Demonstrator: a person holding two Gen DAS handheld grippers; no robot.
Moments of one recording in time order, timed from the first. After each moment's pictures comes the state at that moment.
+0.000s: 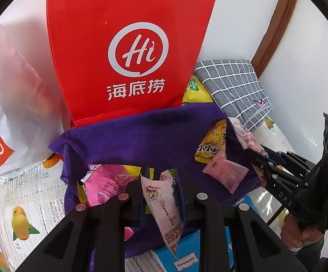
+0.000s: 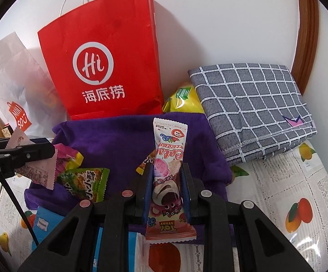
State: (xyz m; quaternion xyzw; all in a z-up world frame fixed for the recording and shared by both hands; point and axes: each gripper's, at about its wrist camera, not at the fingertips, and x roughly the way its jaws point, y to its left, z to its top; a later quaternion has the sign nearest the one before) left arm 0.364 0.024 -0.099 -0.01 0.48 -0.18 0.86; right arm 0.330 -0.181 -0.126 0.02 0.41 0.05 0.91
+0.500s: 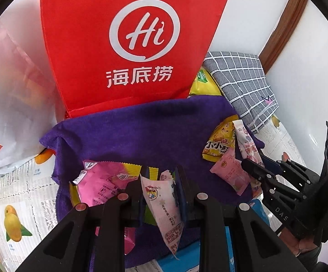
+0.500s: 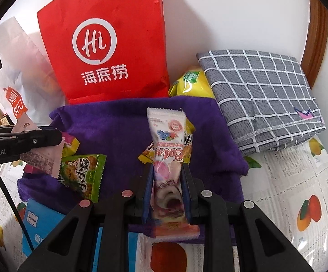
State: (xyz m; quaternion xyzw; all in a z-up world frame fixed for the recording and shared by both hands) left arm 0.382 0.020 -0.123 -0.02 0.51 -0.18 0.84; right arm 0.338 -0.171 -0.150 0.01 0.44 0.06 0.90
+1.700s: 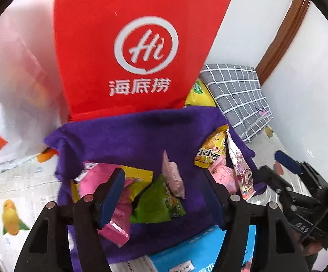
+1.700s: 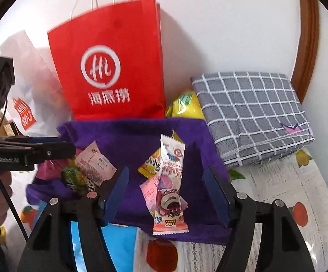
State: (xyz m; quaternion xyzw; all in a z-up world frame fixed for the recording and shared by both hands) left arm 0.368 0.029 -0.102 -0.04 0.49 -0.17 0.86; right arm 0.310 -0.184 -0.109 0.01 0.38 0.06 0.92
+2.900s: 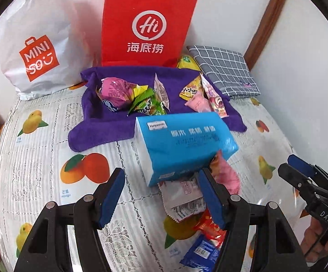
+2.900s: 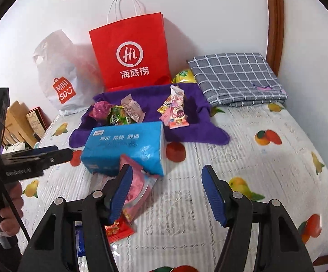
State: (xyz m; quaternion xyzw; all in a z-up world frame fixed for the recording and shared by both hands) left arm 0.174 0.042 -0.105 -0.05 0.47 -0.14 0.87; right arm 0.124 -0.191 -0.090 0.05 0.41 0.07 0.91
